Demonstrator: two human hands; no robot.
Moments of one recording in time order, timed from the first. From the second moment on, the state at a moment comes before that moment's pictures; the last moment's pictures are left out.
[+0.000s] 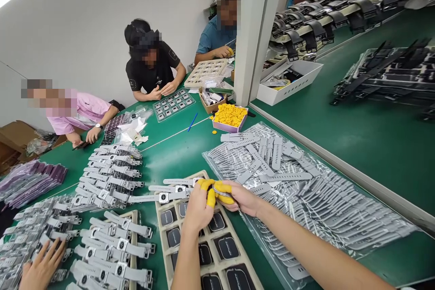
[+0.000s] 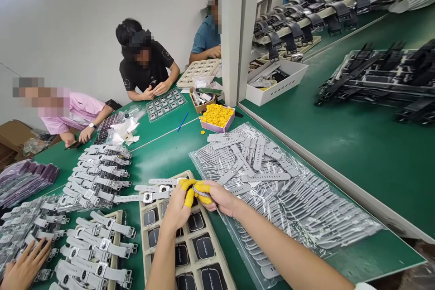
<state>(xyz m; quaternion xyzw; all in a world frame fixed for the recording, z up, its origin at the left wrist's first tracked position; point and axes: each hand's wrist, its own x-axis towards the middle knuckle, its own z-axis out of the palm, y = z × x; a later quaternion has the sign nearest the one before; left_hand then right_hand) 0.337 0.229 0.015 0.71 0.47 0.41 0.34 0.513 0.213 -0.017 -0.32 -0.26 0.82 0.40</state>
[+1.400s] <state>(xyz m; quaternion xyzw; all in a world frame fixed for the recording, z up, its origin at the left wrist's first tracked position) 0.327 0.244 -0.011 0.80 0.38 0.33 0.32 0.511 0.211 0.001 -0.29 -0.27 0.79 0.47</state>
